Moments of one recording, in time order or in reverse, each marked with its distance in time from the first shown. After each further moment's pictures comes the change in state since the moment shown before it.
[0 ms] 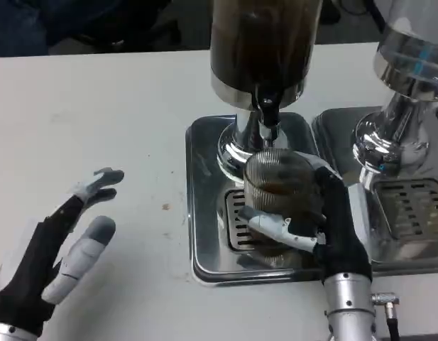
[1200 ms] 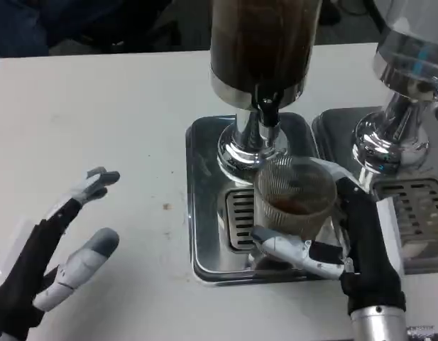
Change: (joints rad) left arm 0.060 0.076 0.020 -0.103 0.102 0.009 0.033; right arm 0.335 -0.016 0.013 -0.508 0.008 0.064 0.174
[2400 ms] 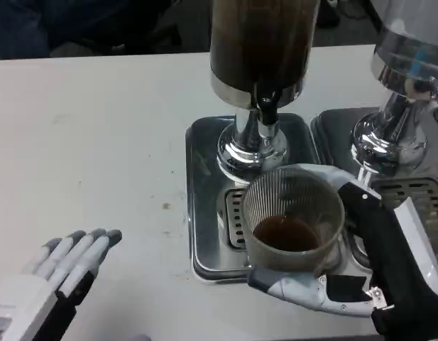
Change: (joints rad) left arm 0.504 0.048 0.110 -0.694 0.512 0.288 0.133; right arm 0.282 -0.131 0.021 -0.511 0.018 0.075 0.262
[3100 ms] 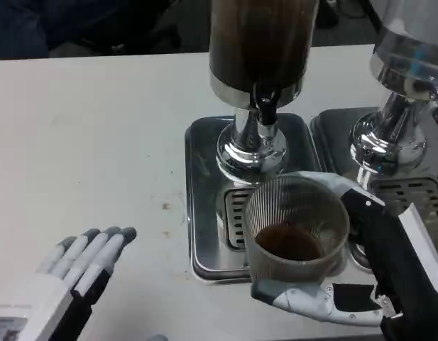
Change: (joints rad) left arm 0.024 -0.029 -0.047 -0.061 0.013 0.039 0.000; right arm 0.038 -0.025 -0.017 -0.039 0.072 0.004 0.058
